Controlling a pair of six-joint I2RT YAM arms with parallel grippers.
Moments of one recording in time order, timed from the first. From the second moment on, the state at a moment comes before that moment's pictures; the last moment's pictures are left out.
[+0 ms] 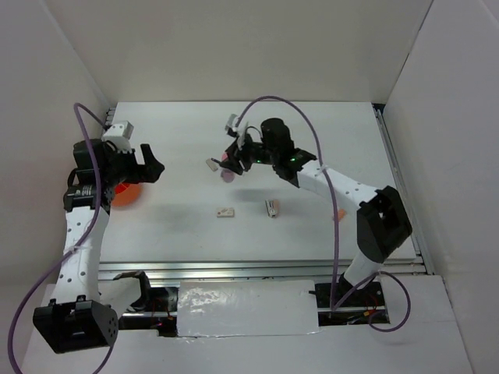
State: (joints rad) left arm 0.15 1.01 1.00 -0.52 0.41 -0.03; right arm 0.60 1.63 1.27 0.07 -0.54 -0.24
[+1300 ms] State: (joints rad) left arm 0.27 0.92 1.09 -0.69 0.47 0.04; right arm 0.87 2.00 1.46 0.12 -0.36 -0.22
